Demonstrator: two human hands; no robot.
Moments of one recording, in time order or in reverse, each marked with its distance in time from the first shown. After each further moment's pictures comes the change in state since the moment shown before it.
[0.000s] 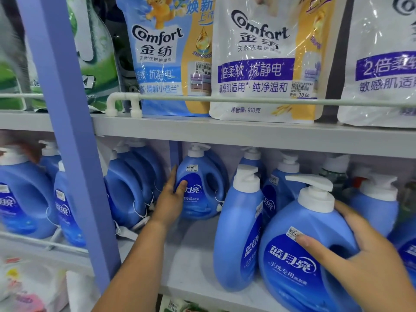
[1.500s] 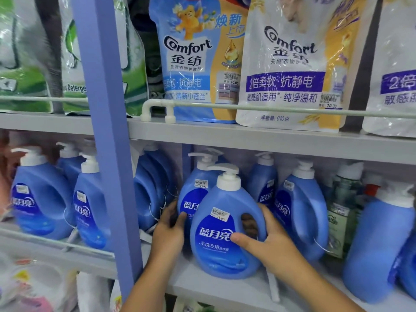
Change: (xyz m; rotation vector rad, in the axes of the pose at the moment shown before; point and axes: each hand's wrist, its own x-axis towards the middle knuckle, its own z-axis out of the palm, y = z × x) left_hand -0.074 -0.013 -0.027 -0.269 0.162 -0.183; right_hand 0.040 0.043 0.139 0.363 -0.381 0.012
